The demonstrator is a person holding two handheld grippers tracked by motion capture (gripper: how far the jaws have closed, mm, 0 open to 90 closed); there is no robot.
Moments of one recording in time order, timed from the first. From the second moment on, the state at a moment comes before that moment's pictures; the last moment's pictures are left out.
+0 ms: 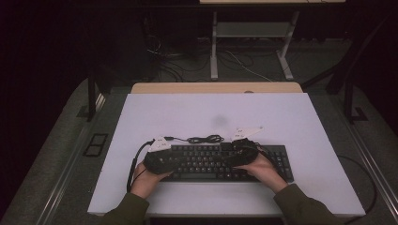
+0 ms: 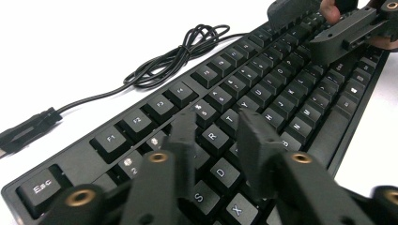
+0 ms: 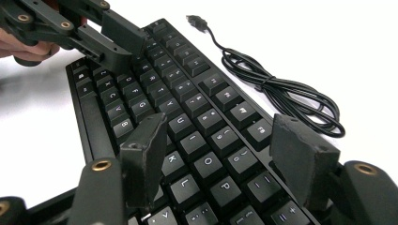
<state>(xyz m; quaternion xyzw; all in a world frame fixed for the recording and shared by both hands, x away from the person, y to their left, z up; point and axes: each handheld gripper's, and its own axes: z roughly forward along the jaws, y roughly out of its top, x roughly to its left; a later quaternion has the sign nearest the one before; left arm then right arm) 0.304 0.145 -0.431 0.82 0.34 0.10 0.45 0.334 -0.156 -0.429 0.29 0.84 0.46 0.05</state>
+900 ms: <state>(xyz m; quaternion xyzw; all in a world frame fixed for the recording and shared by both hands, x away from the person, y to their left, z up) 0.319 0.131 -0.436 0.84 0.32 0.08 0.43 0.329 -0.172 -0.430 0.31 0.83 0.46 0.05</state>
